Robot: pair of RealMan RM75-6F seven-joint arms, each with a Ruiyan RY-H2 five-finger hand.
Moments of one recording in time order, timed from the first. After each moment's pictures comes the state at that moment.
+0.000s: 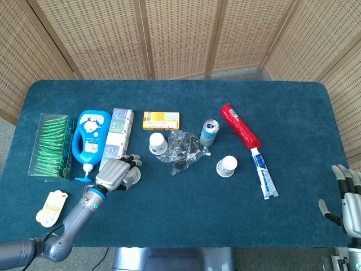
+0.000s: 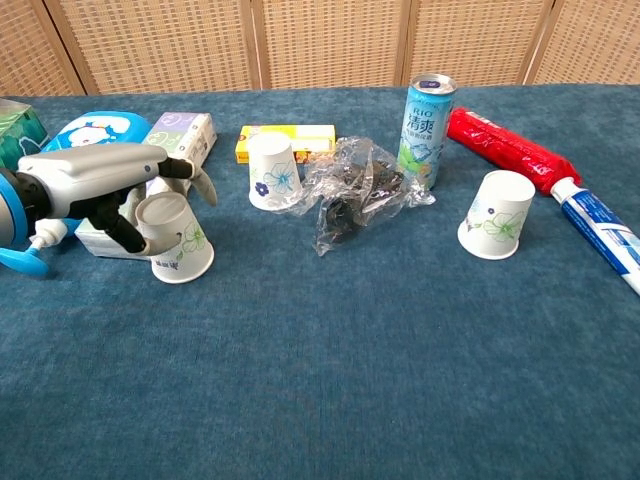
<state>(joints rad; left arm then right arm) -0.64 -1.47 -0.12 -1.69 1.09 0.96 0.46 0.00 -1.05 0.09 -1.78 -1.40 1.54 -0.03</state>
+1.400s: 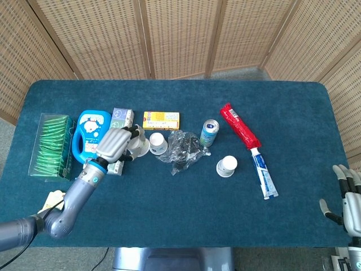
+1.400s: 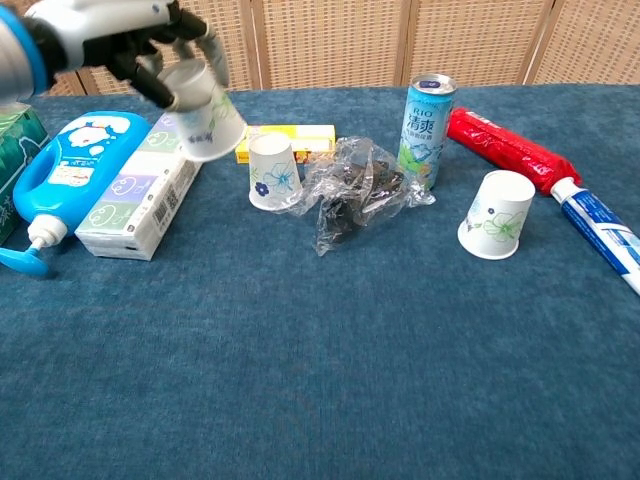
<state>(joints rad) -0.78 -1.38 -0.30 -1.65 1.09 0.94 0.25 -0.01 -1.05 0.10 -1.77 -1.38 1.52 -0.03</state>
